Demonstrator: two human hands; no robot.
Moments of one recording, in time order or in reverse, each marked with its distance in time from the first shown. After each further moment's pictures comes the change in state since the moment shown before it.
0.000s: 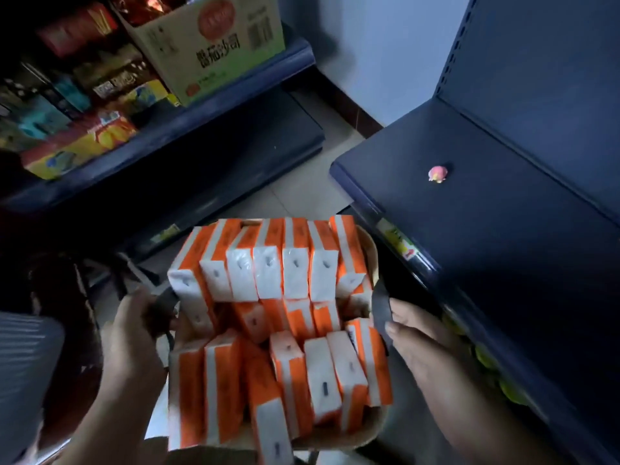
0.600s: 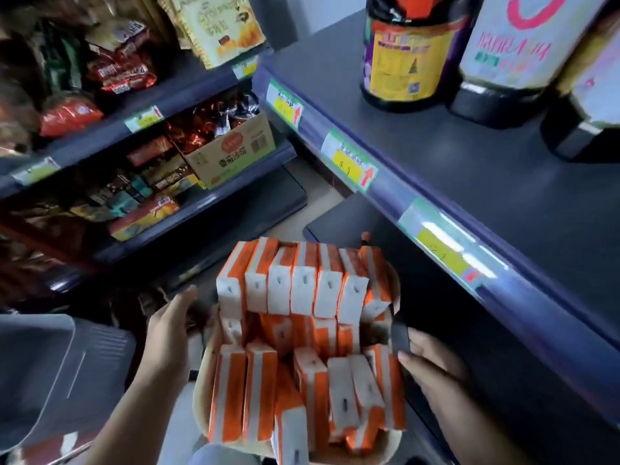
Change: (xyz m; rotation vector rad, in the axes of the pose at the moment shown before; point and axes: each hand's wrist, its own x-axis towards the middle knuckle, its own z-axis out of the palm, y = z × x) left_hand -0.216 0.184 0.019 0.024 -0.207 0.155; right_hand -0.222 -0.205 -0.037 0.231 -0.091 -0.292
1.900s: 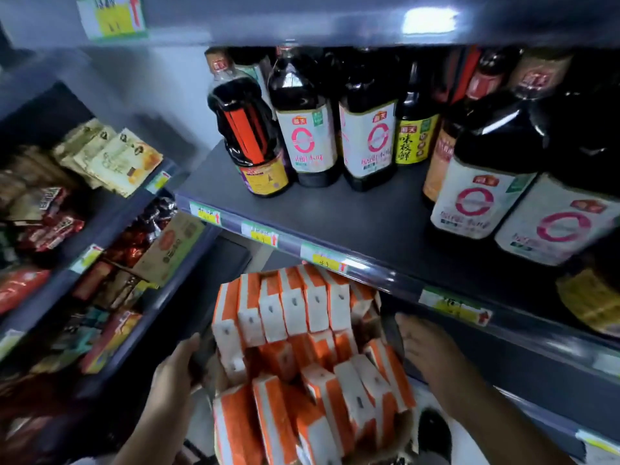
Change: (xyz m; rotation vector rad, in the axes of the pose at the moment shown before) left_hand -0.055 0.140 -0.004 0.337 -0.445 -0.188; right_hand -0.128 -0.100 0.061 0.078 0.739 0.285
